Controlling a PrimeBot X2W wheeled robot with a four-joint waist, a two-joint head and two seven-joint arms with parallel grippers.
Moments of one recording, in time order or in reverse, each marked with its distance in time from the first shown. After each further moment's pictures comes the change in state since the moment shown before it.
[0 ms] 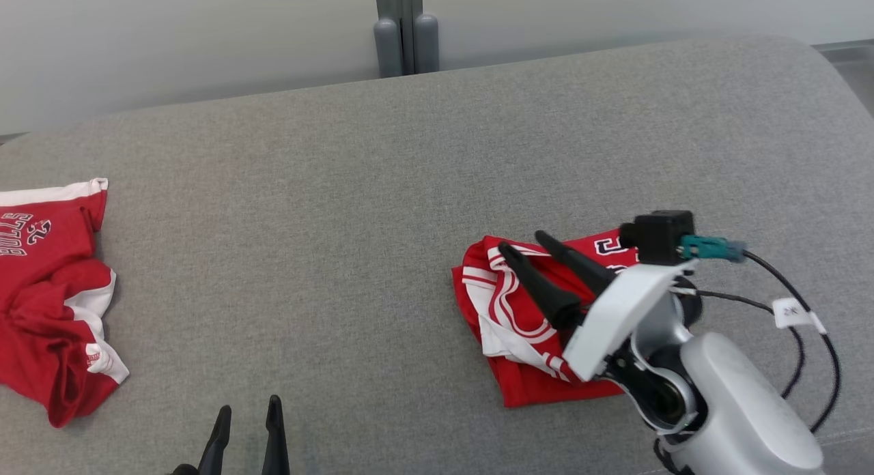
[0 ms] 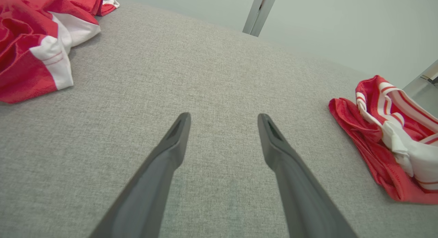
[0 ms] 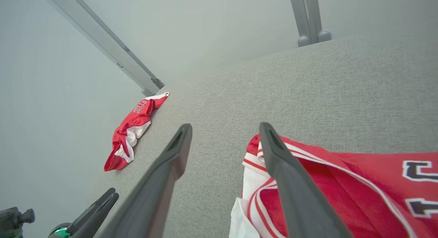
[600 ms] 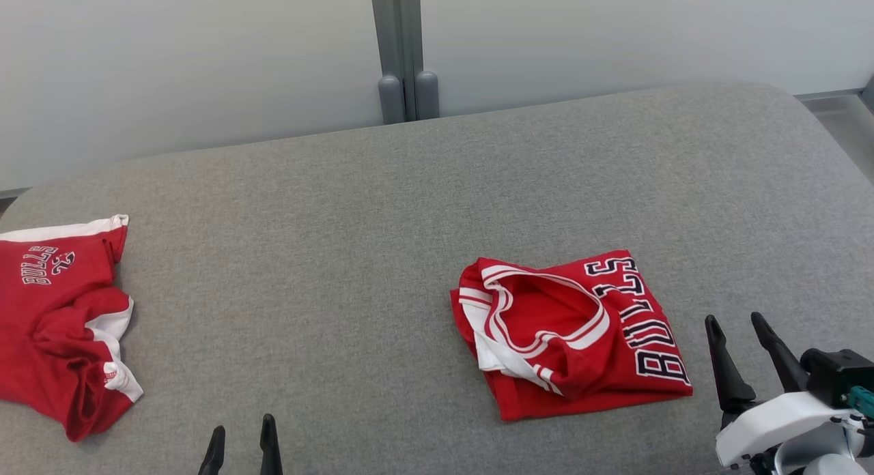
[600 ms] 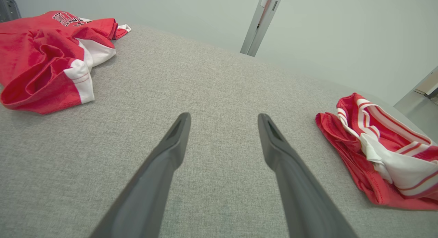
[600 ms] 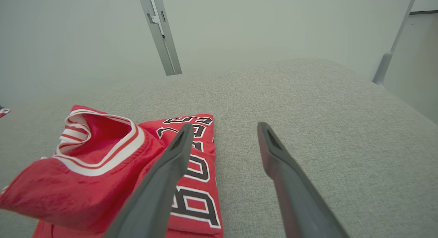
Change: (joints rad) left arm 0.064 0.000 0.006 -0.043 -0.017 0.022 0.000; right arm 0.346 -0.101 -0.361 0.129 -0.370 0.000 -0.467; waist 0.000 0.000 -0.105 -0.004
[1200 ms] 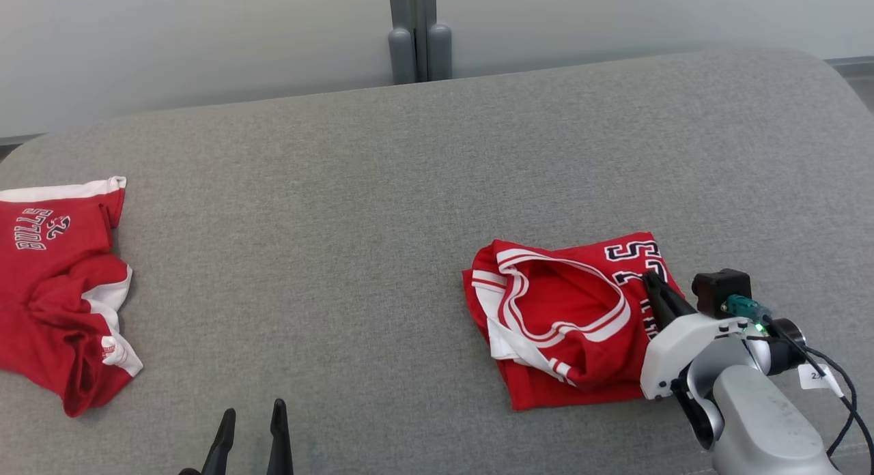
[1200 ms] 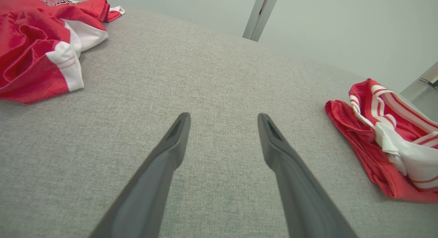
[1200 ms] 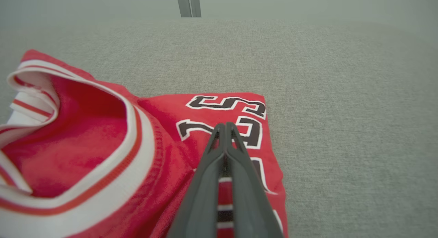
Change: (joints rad) left arm -0.045 0.000 -0.016 0.019 0.024 -0.024 0.000; right arm -0.395 0.089 0.147 0.479 -0.143 0.001 0.037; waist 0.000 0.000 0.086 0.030
